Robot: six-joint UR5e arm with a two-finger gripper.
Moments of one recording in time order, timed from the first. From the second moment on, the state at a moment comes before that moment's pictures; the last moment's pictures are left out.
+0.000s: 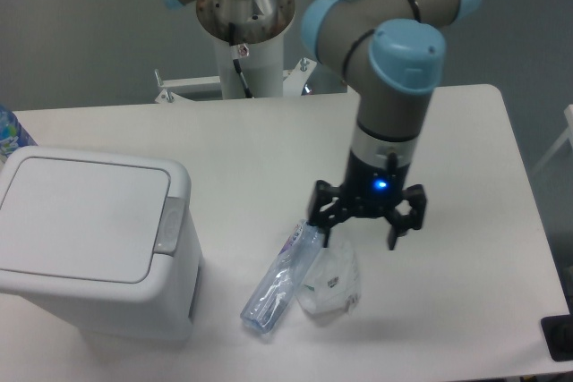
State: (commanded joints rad) arm 2.46 -1.90 -1.41 -1.05 1.23 0.33
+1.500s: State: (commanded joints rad) arm 2.31 -1.84 -1.45 -1.04 1.16 0.22
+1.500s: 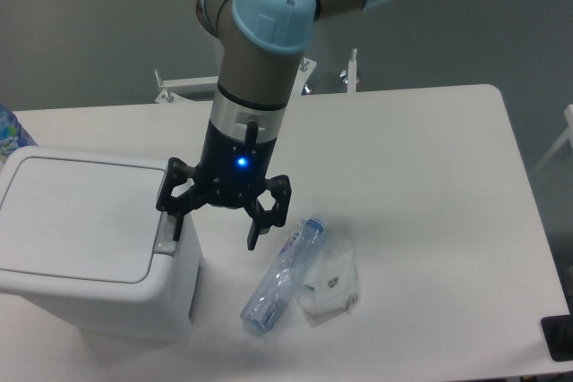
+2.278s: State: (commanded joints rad) arm 2.33 -1.85 -1.43 -0.99 1.27 0.22
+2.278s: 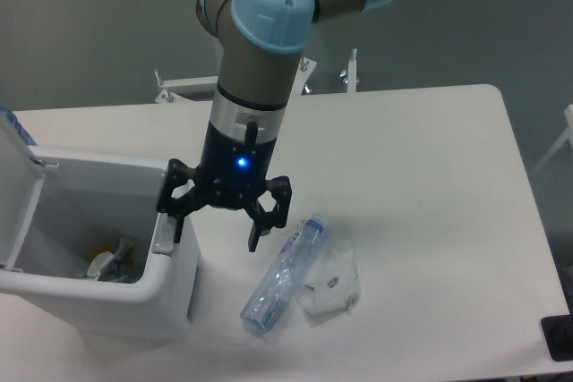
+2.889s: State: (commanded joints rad) arm 2.52 -1.99 -1.39 -0.87 1.48 0.53
